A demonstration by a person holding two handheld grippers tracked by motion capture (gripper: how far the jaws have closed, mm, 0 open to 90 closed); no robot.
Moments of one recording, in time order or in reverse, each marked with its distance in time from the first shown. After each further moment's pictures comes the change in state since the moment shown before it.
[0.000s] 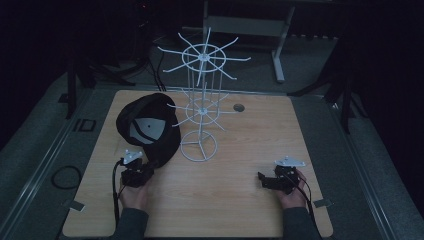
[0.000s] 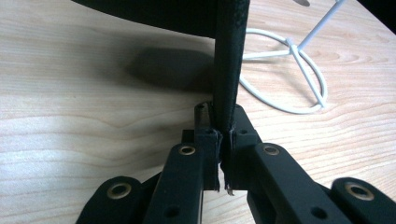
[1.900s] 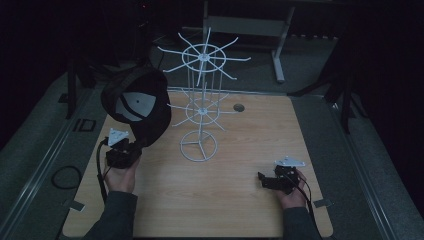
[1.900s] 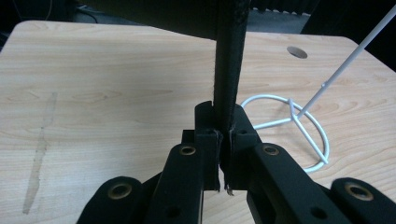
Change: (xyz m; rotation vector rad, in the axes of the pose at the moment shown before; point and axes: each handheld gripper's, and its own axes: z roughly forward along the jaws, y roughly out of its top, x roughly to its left) left arm 0.010 0.065 -0.034 -0.111 0.041 0.093; right arm 0.000 0.000 0.000 0.000 0.000 0.001
